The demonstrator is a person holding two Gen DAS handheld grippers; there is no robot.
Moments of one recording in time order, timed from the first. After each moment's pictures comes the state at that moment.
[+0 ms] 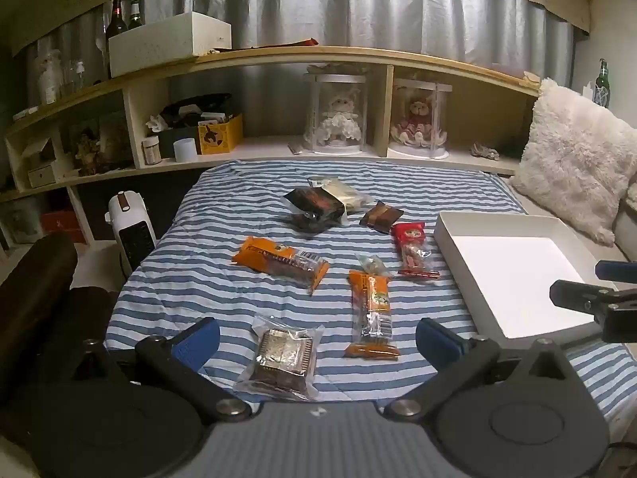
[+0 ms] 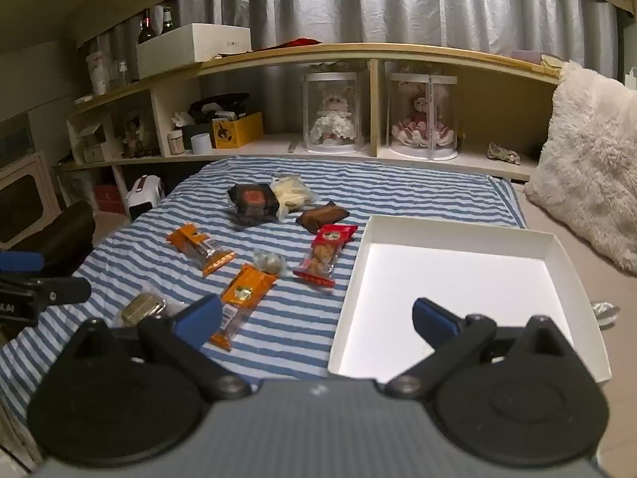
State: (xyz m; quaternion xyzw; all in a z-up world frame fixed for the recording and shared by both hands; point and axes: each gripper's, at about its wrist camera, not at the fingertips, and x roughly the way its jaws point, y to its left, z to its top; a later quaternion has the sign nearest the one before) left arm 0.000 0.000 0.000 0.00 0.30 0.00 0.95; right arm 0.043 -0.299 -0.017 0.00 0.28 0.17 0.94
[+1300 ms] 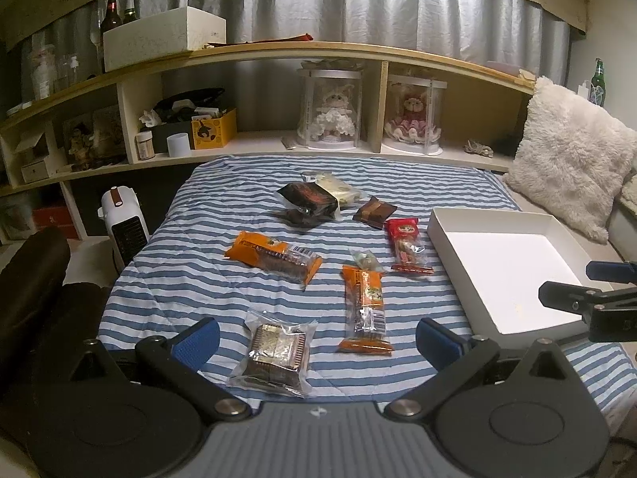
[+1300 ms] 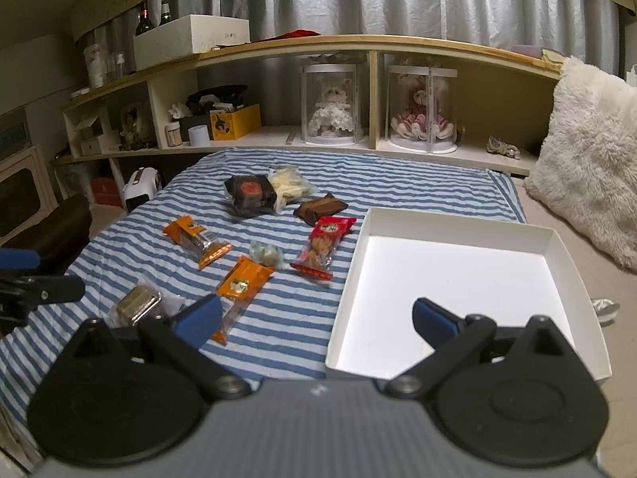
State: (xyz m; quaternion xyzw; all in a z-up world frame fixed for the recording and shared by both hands) left arm 0.000 -0.005 -0.003 0.00 0.30 -0.01 0.95; right arm 0.047 -0.298 -0.019 0.00 0.29 0.17 0.94
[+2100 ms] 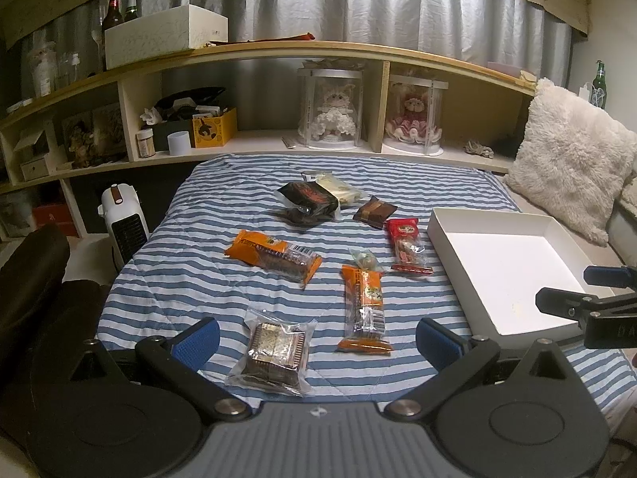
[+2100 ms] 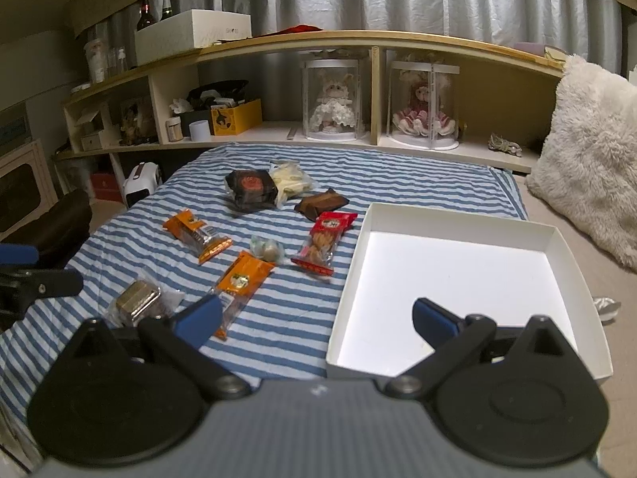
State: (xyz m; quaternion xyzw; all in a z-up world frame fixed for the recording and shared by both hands) left arm 0.000 -0.006 -0.004 0.00 0.31 -0.01 0.95; right arm 0.047 -0.294 -0.022 -0.01 0.30 0.17 0.94
